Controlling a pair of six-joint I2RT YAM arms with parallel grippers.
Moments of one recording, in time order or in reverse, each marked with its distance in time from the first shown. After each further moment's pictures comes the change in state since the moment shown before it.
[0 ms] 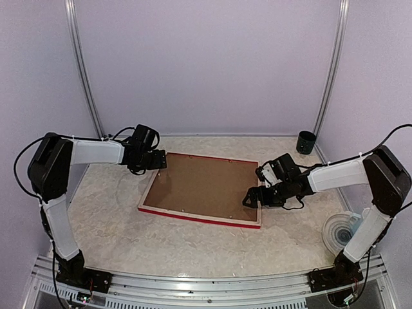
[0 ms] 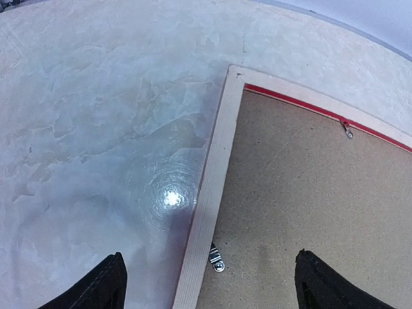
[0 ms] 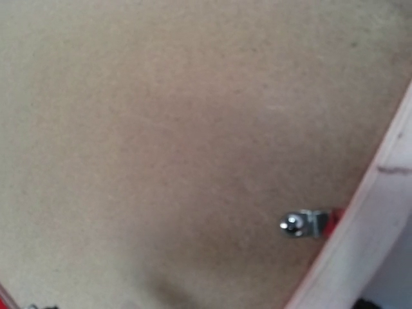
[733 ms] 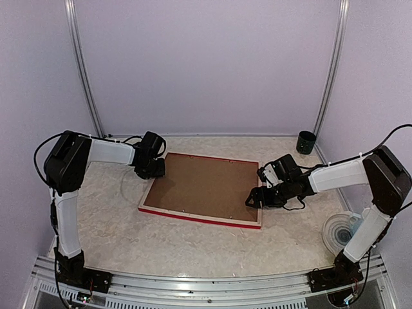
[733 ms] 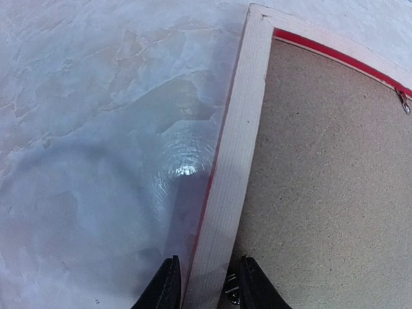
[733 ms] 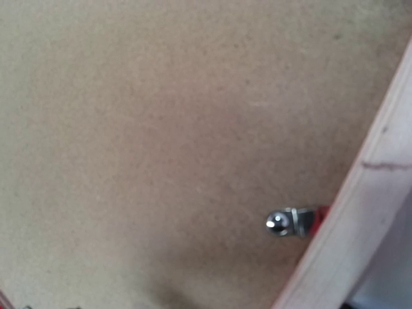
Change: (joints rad) left arm 0.003 0.146 0.082 -0.050 0.008 0.005; right arm -0.011 0.000 -0.014 0.004 -0.015 0.012
